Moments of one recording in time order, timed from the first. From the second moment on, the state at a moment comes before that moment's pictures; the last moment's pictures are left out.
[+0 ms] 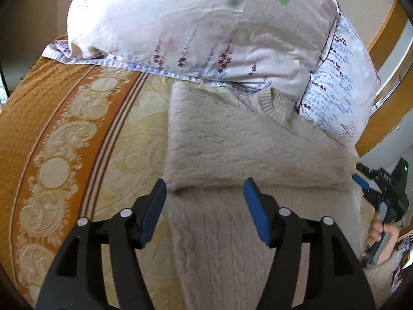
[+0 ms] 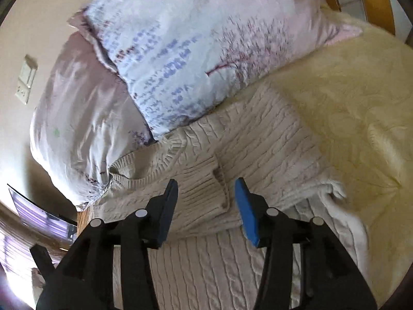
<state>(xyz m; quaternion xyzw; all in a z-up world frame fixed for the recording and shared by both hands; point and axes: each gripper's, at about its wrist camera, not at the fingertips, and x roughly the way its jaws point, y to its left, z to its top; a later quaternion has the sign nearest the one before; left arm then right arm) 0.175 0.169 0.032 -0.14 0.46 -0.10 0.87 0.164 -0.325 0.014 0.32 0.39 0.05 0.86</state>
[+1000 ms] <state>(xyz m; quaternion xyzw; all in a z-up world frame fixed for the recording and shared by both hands) 0.129 0.168 0.008 -0.18 0.49 -0.15 0.84 0.147 -0.343 0.008 0.27 0.39 0.04 0.88</state>
